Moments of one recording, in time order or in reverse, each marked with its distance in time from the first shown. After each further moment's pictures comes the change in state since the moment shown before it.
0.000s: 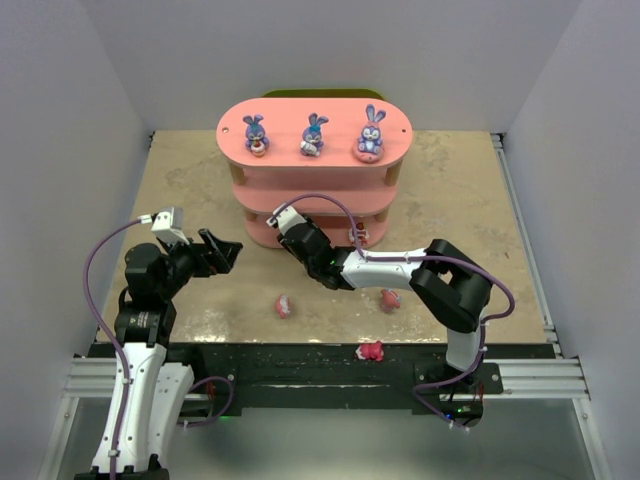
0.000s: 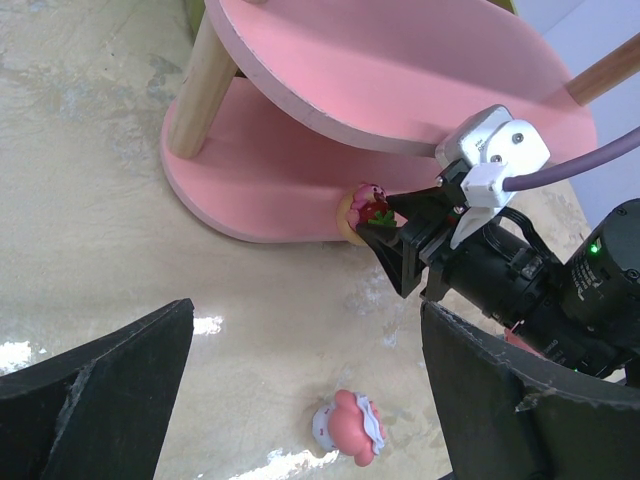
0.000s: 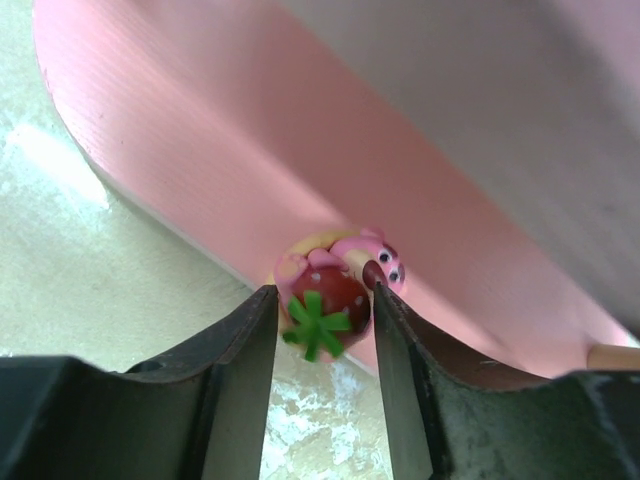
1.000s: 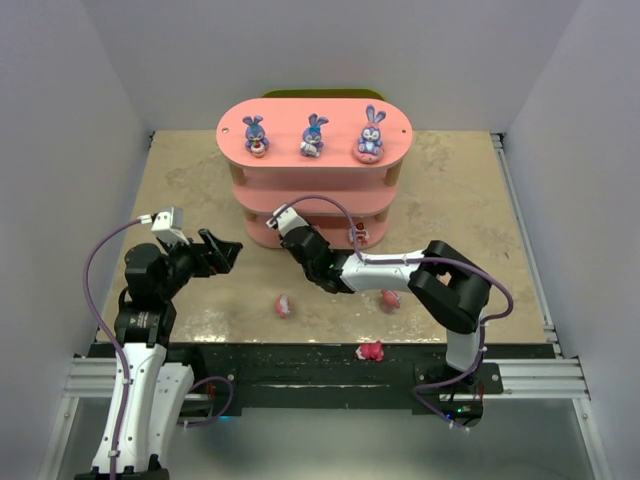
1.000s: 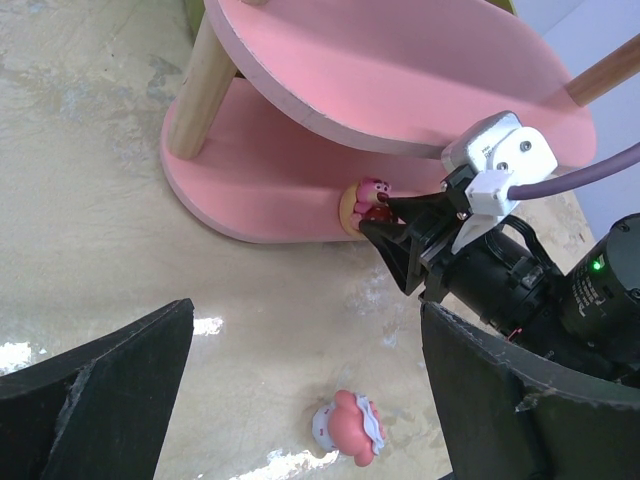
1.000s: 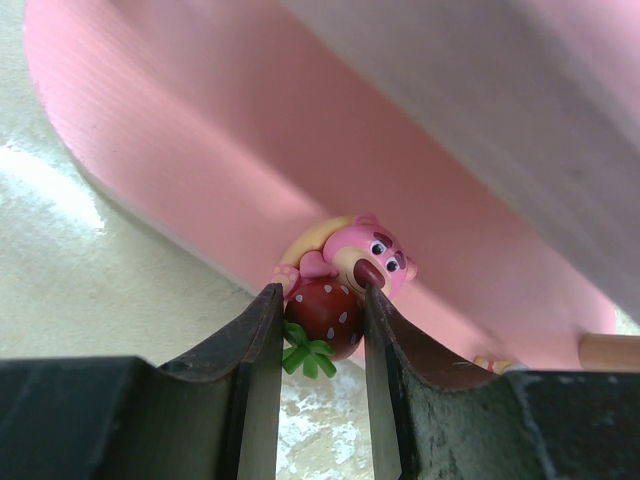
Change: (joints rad) left arm 0.000 -0.002 0.000 0.000 0.000 0.000; right arm 0.024 0.002 -0.016 0.043 0.061 0.002
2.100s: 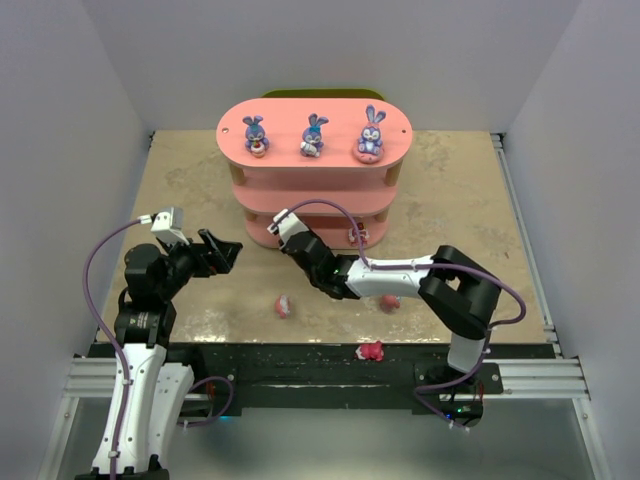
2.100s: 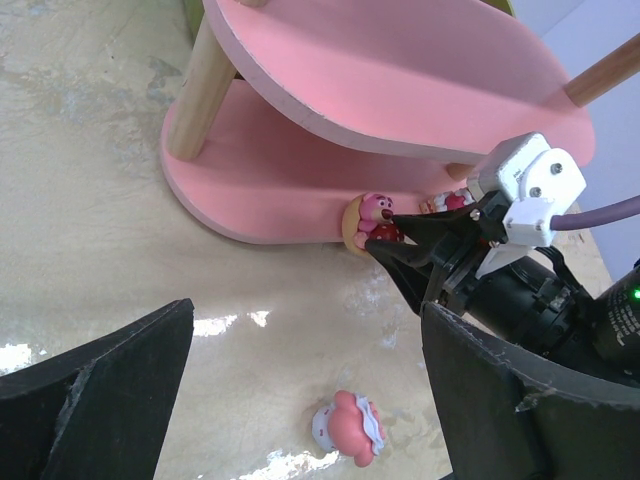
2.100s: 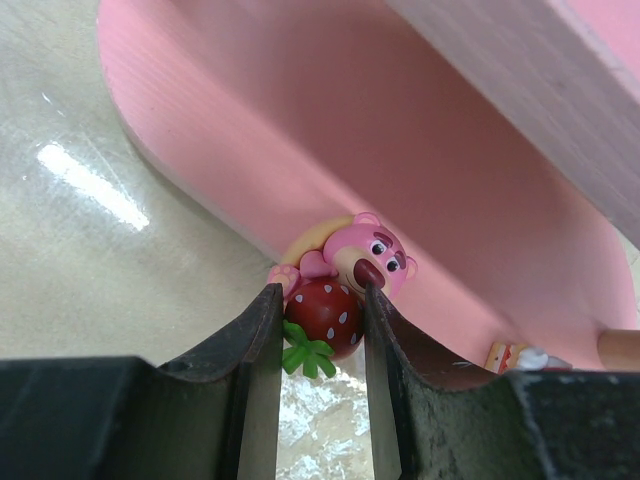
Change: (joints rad) left arm 0.000 -0.004 0.000 0.000 0.000 0.000; right arm 0.027 -0.070 -0.055 -0.003 -0.044 0.026
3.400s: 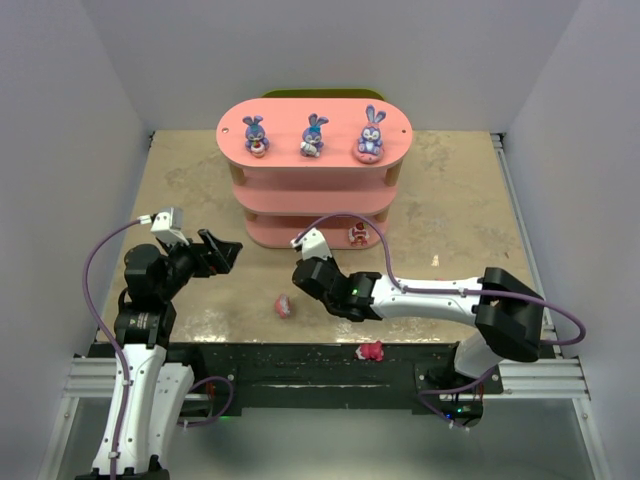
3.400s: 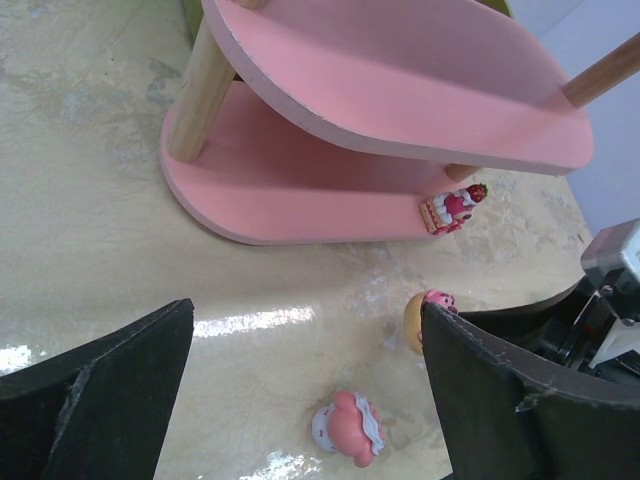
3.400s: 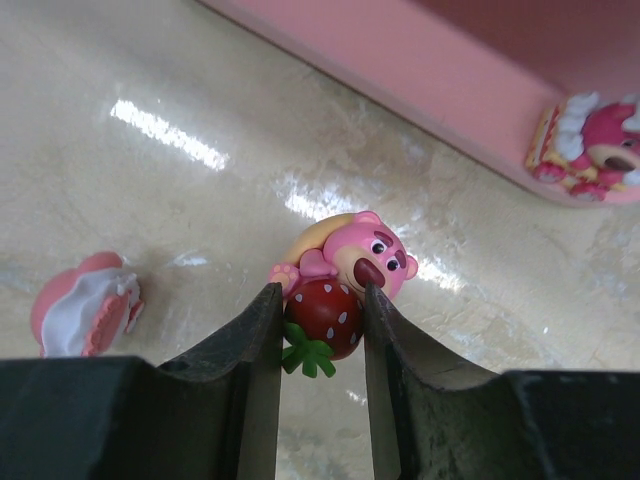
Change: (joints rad) left arm 0.000 -0.004 0.000 0.000 0.000 0.000; right arm 0.153 -0.253 -0.092 -0.451 0.066 0.500
